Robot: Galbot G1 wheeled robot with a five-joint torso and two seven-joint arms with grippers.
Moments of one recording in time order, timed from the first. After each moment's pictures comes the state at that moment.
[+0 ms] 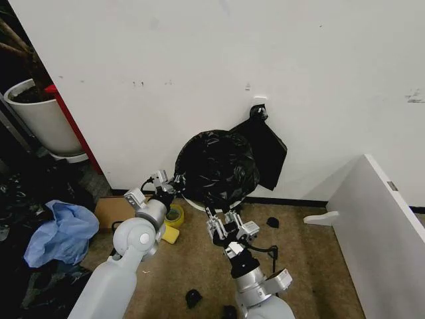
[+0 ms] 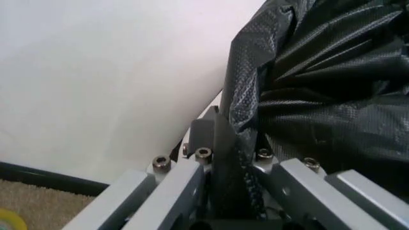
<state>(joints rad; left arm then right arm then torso) 1.07 -1.24 -0.31 -1.92 -0.97 0.27 -0.15 -1.44 1.27 -0.05 2.09 0.48 0.37 -0.02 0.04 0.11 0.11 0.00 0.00</state>
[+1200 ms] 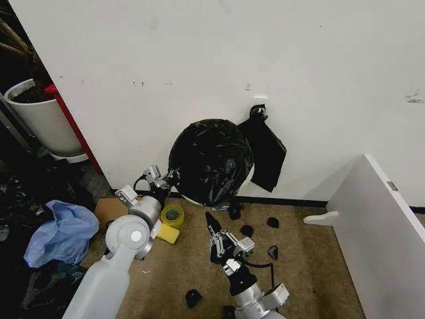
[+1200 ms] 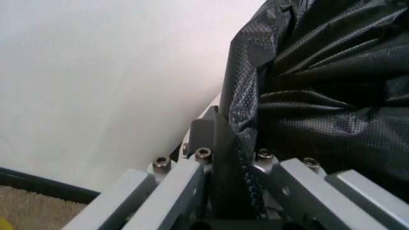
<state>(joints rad) 1.07 -1.22 -0.35 -1.96 -1.07 0.28 -0.19 -1.50 1.26 -0.07 2.02 0.39 0.45 -0.02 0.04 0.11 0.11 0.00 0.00</state>
